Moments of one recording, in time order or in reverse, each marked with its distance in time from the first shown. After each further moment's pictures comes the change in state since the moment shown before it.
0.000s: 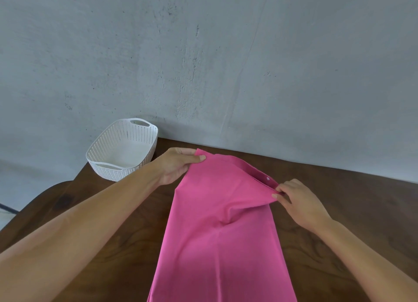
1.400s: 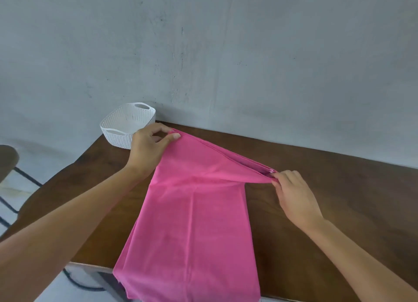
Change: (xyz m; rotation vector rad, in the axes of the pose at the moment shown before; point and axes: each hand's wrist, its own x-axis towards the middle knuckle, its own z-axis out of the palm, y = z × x) left_hand -0.161 -0.034 0.108 0.636 0.657 0.692; right_hand -0.151 0.014 -0.028 -0.121 0.374 -0.104
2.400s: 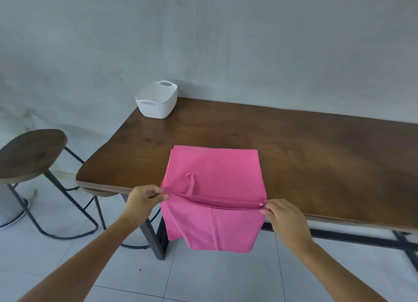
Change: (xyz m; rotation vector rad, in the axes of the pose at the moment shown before) left_hand -0.260 -0.064 -0.115 0.106 -0.278 -0.447; right_hand -0.224 -0.100 0.027 0.178 -0.045 0.027
